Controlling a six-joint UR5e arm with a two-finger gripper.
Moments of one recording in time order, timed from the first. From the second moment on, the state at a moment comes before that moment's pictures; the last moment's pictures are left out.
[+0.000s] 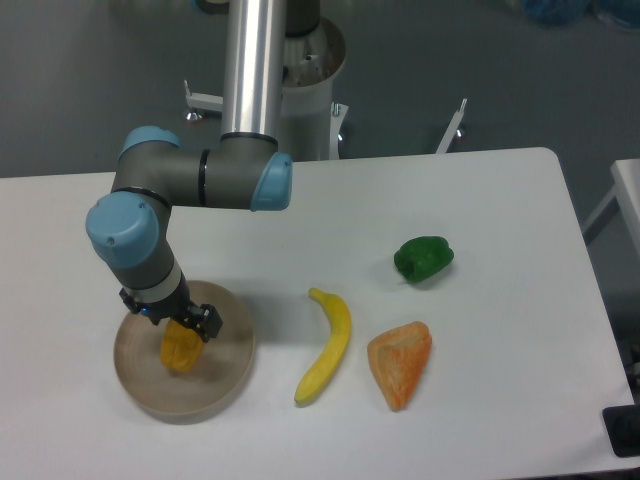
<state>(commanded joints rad) 1.78 -2.15 -1.30 -1.16 1.63 0.32</state>
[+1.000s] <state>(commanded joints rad) 2.16 -2.08 -1.29 -1.13 1.63 1.18</state>
